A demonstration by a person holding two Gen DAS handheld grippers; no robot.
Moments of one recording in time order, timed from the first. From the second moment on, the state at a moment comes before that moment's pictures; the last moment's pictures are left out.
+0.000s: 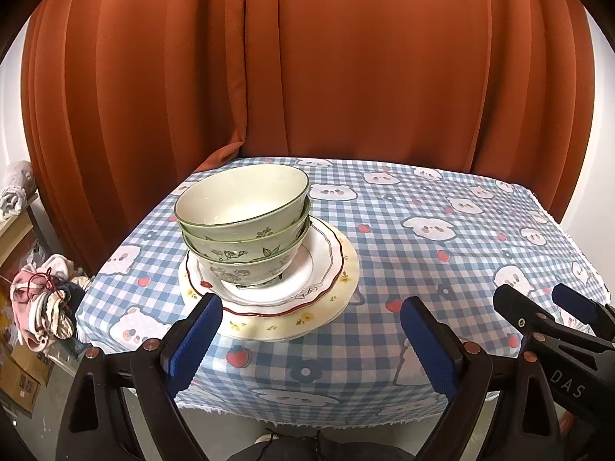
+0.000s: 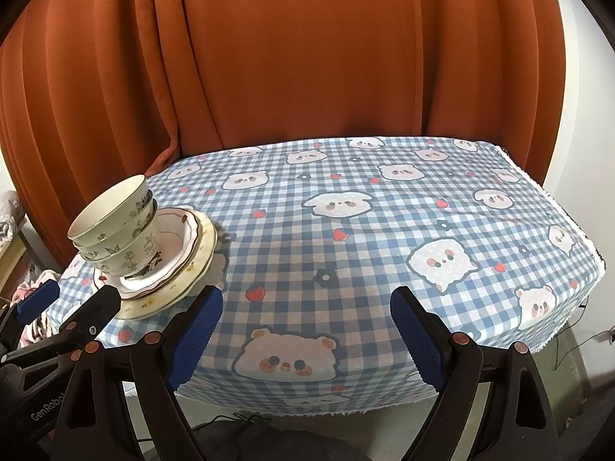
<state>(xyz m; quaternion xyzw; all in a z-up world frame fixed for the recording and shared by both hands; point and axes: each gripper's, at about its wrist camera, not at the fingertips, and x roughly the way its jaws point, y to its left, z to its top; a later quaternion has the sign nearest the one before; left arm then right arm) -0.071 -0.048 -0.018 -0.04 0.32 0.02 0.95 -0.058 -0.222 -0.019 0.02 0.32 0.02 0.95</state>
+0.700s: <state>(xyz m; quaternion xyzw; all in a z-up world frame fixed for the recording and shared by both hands) -0.064 -0.059 -0.019 -0.04 0.32 0.02 0.95 -0.053 -0.232 -0.022 0.03 0.32 0.02 0.95</state>
